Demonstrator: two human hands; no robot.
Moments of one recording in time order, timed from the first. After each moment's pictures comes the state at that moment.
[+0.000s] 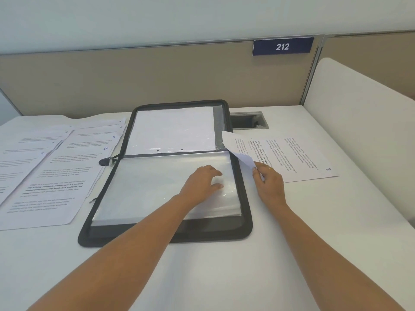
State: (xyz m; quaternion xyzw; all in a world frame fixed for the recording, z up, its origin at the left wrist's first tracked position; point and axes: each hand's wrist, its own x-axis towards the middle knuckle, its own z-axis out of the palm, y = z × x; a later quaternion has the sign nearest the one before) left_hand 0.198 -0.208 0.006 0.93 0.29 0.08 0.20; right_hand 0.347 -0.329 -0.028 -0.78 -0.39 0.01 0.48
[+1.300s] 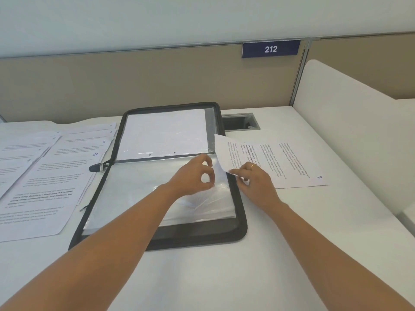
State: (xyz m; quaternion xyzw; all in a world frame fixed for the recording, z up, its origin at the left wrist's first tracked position) left_hand 0.196 -0.192 0.033 0.96 0.19 0.08 0.18; right_hand 0.345 -0.328 -0.014 -0.76 -0.54 -0.05 0.36
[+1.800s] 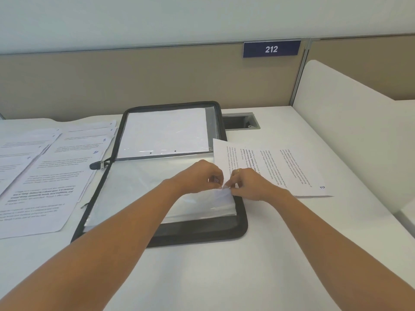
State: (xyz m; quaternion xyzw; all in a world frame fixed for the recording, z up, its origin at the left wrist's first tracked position) left_hand 0.203 -0.204 0.049 0.97 0.11 0.01 0.21; right_hand 0.340 -0.321 0.016 -0.75 -0.59 0.18 0.21
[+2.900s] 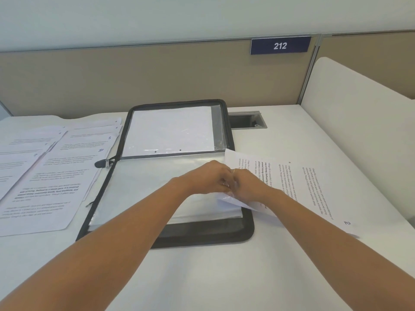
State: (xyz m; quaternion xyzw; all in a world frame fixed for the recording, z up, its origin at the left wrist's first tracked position) left_hand 0.206 -0.206 0.051 0.98 0.04 0.01 0.19; right_hand 0.327 -0.301 0.012 -0.74 -0.61 0.20 0.20
